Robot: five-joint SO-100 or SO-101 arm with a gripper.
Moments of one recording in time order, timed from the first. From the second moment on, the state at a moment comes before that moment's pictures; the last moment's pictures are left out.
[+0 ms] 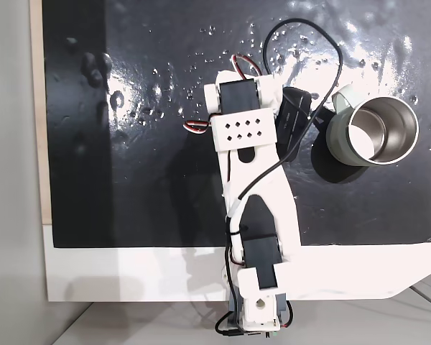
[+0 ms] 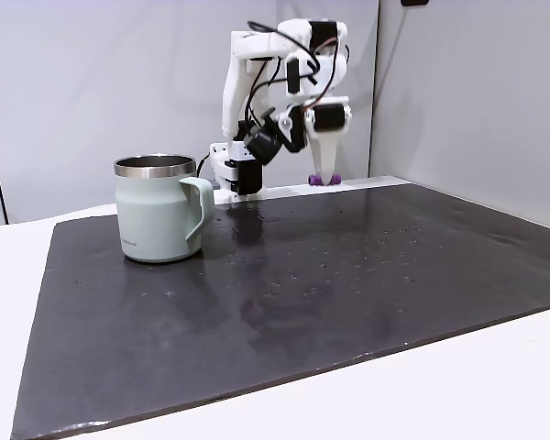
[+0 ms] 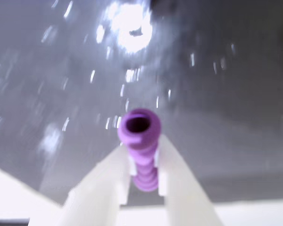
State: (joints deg) arm -11.9 79.6 69.0 91.6 21.3
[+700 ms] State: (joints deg) arm 2.5 98.4 66.6 96.3 10.9
